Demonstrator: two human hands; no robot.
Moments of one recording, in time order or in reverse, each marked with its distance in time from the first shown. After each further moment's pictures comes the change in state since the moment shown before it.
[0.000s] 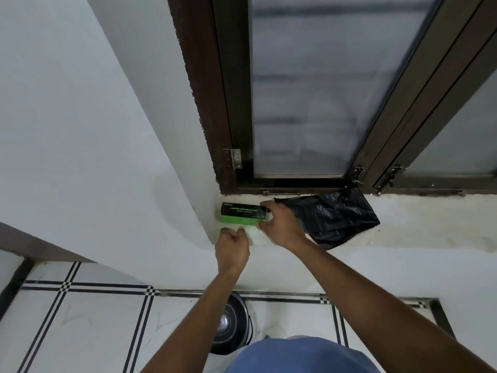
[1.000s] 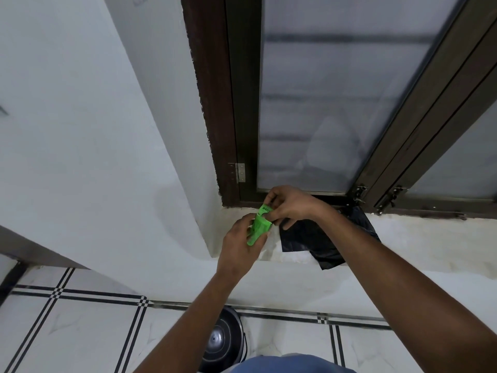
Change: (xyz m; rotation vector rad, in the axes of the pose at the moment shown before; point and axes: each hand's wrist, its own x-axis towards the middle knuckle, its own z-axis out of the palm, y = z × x) left_hand 0.012 0.028 -0.005 0.184 -0.160 0.694; right_hand 0.045 -0.056 -0.111 0.098 -0.412 0.079
